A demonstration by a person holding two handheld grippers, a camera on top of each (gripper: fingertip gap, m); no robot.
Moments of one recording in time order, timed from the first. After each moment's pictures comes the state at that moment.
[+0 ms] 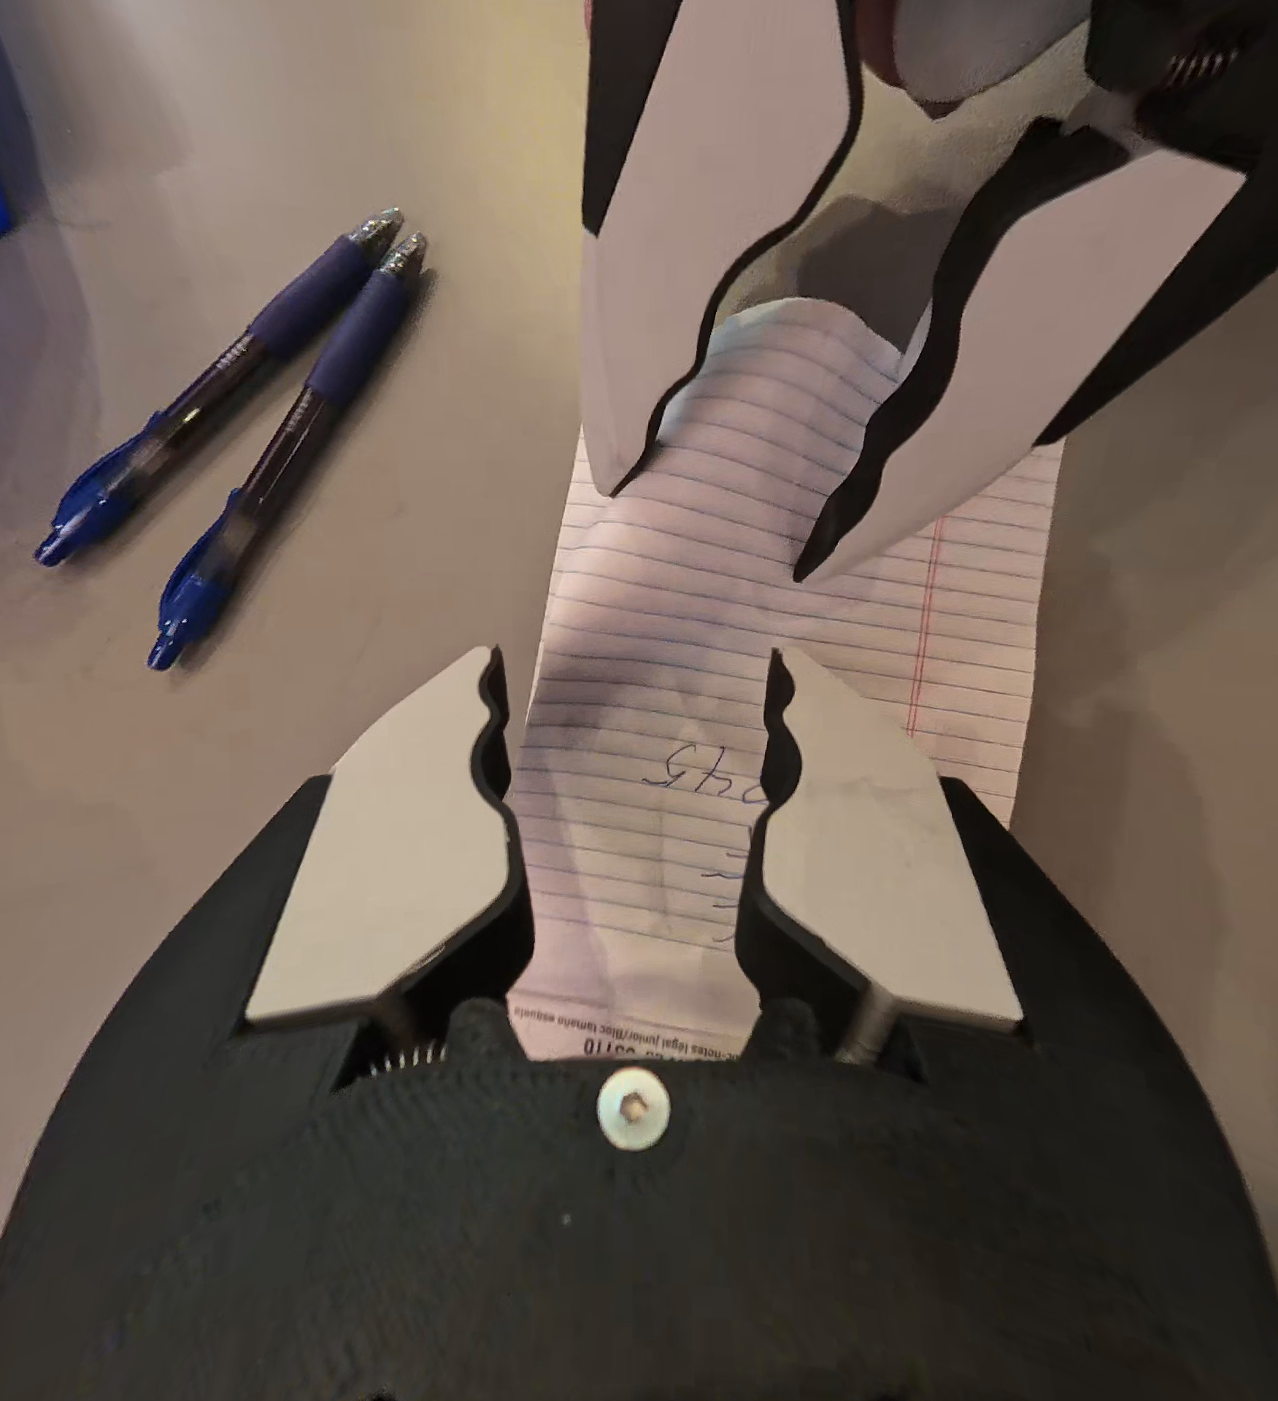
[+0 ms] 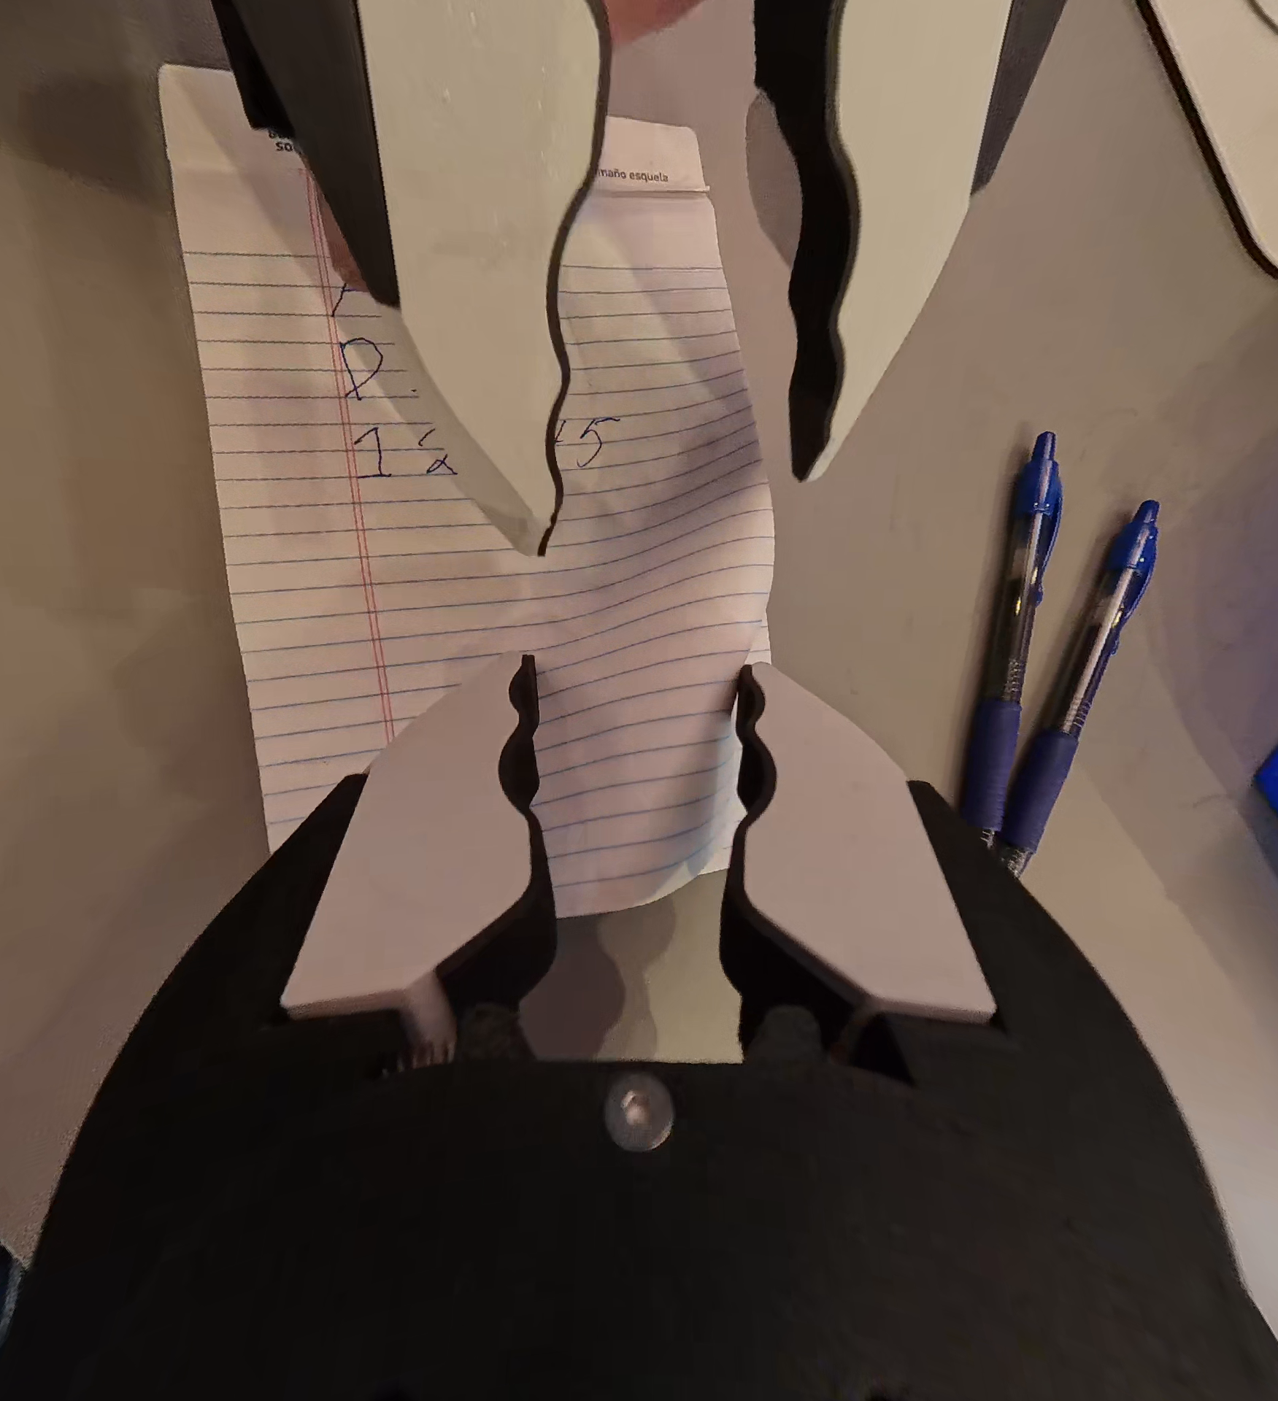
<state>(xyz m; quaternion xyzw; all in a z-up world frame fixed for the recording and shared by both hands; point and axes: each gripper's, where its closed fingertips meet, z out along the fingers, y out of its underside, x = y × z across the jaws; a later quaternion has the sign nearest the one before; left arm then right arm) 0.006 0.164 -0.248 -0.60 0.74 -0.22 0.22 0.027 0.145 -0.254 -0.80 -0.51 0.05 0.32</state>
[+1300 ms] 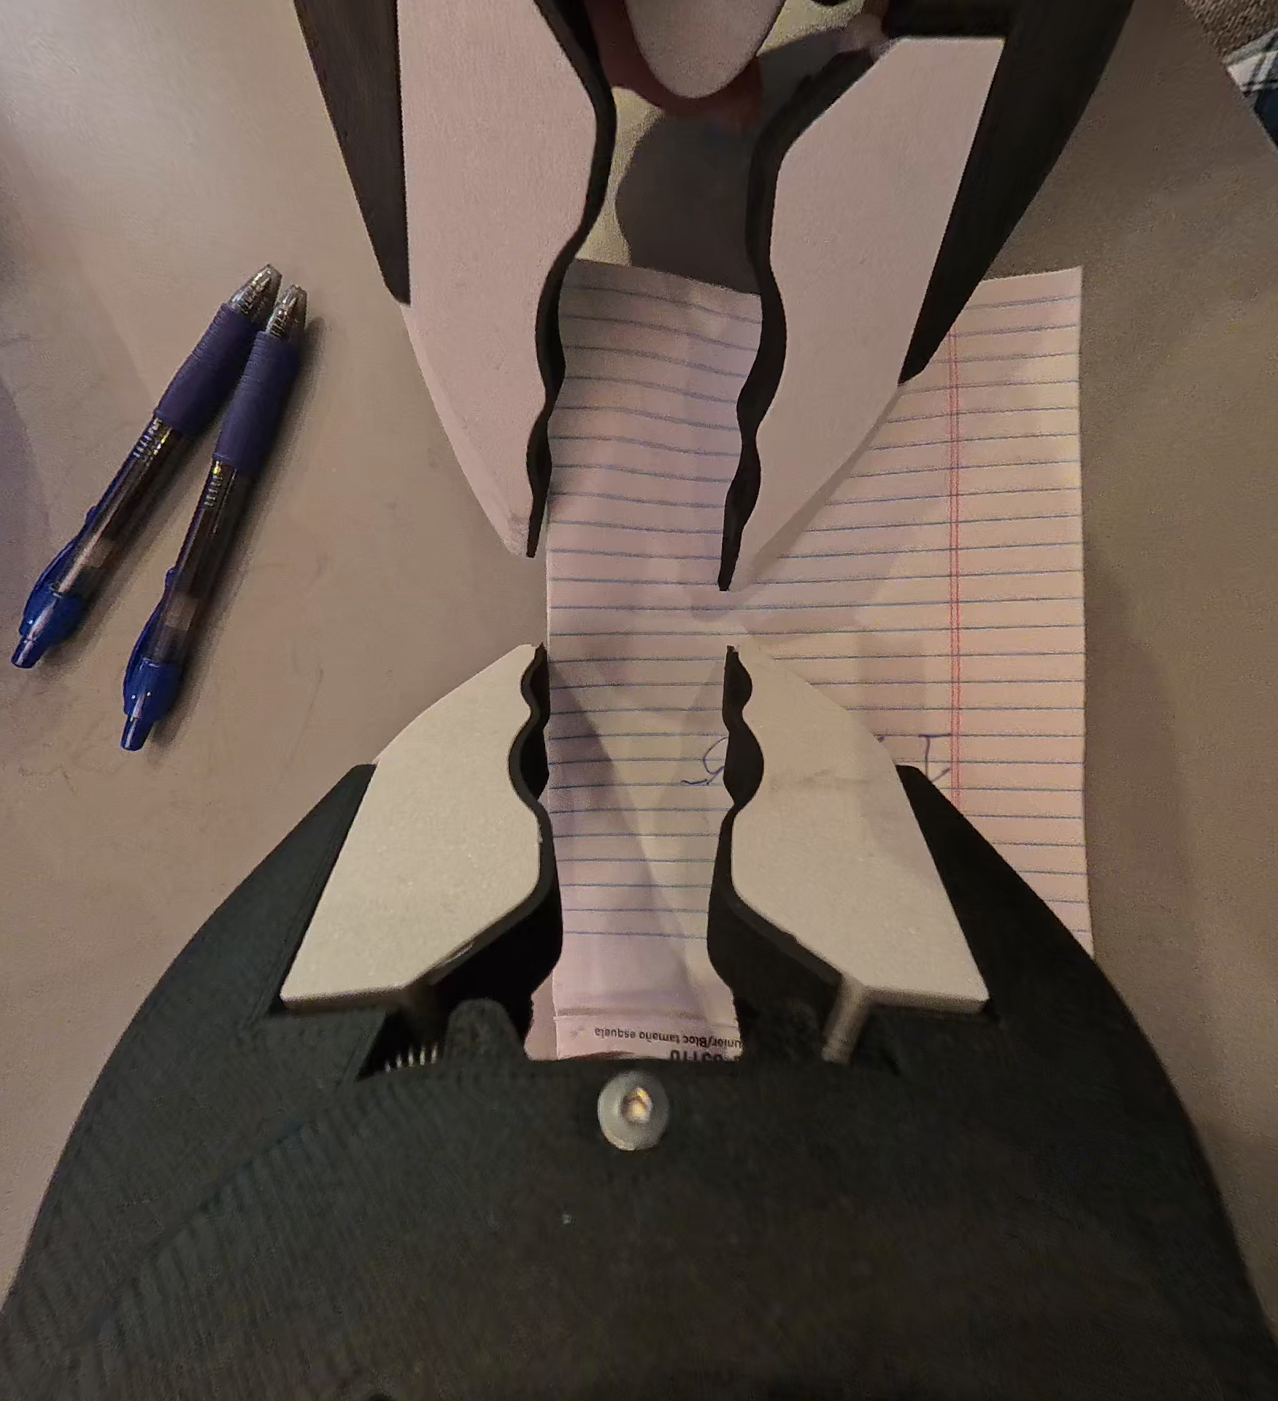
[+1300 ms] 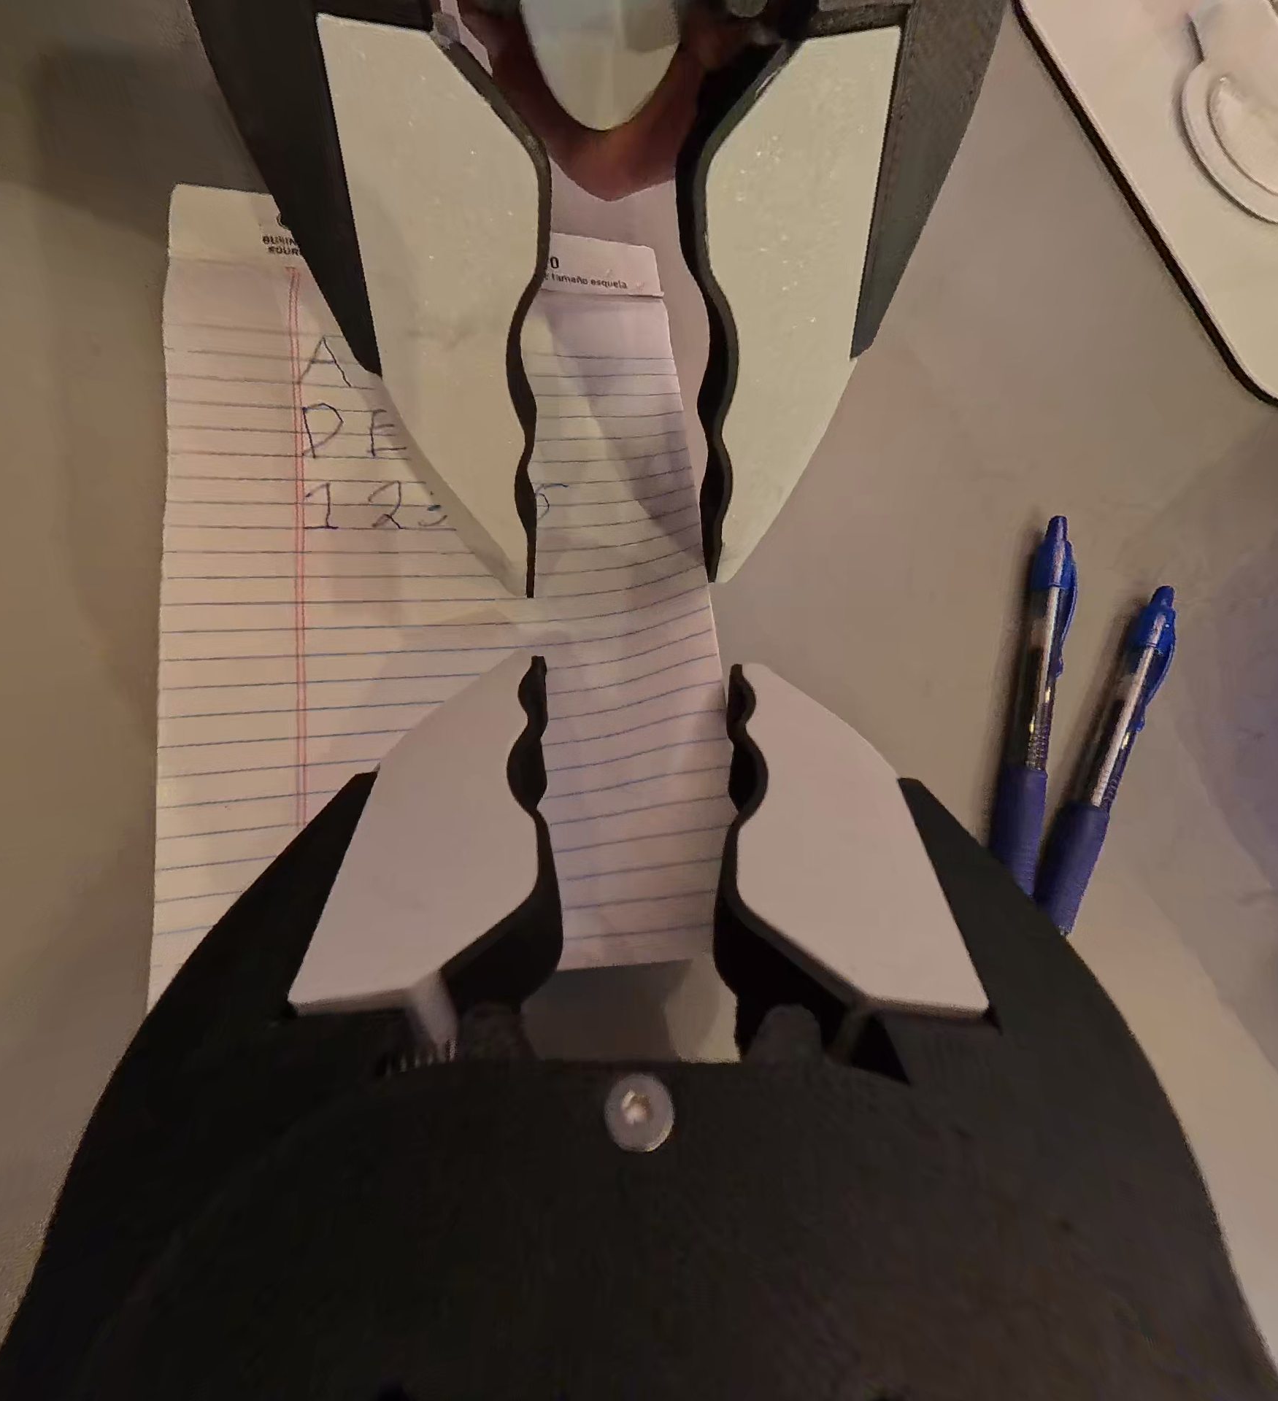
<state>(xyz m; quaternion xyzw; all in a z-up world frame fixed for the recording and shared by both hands) -0.001 0.142 -0.252 -0.53 0.79 -0.20 0.23 0.016 0.142 -0.251 -0.76 -0.53 0.11 0.37</state>
